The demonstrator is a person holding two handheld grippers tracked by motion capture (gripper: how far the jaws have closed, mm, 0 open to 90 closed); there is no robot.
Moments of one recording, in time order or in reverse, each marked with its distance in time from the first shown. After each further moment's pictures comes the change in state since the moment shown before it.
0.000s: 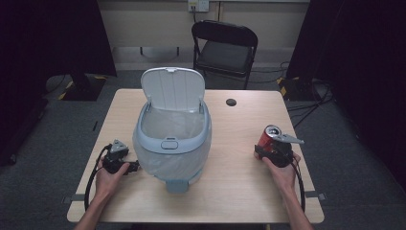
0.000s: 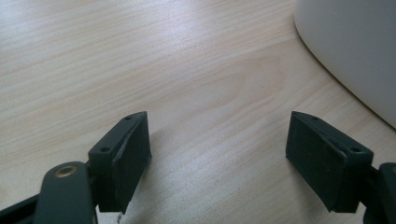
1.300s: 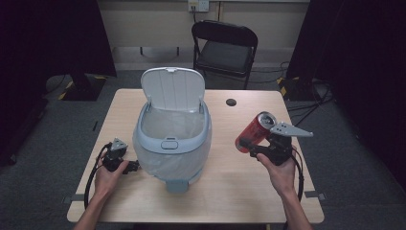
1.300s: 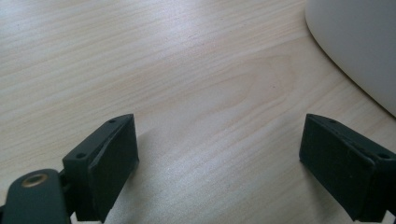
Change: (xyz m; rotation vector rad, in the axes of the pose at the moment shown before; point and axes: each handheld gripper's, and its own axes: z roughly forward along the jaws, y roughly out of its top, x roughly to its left) left arm 0.005 0.002 0.004 0.021 0.002 0.001; right arm 0.075 0.076 -0.088 -0.203 0.333 -0.096
